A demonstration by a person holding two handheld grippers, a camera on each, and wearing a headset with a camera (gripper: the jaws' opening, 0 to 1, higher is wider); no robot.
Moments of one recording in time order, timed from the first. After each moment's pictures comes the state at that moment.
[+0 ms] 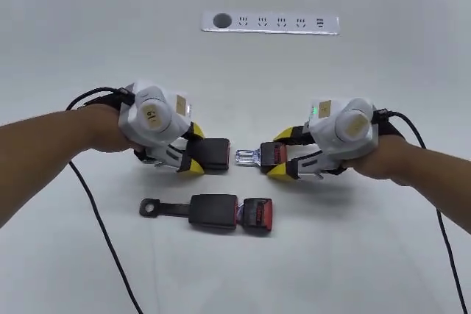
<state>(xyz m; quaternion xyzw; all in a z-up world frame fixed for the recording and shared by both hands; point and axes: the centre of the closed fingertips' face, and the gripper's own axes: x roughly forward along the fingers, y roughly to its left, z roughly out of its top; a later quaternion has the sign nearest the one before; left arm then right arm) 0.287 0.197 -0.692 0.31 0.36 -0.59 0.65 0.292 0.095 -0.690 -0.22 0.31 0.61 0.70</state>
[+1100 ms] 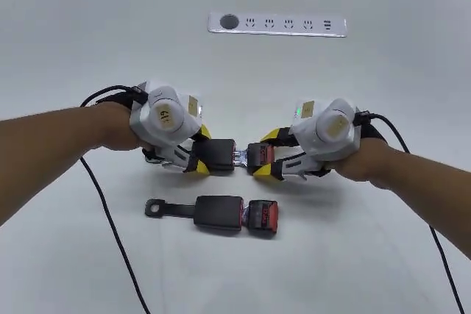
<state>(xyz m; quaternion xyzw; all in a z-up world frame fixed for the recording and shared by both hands) 0.288 0.196 -0.694 0.32 0.37 -0.60 0.64 0.290 0.129 -0.692 -0.21 0.31 0.60 0.70</state>
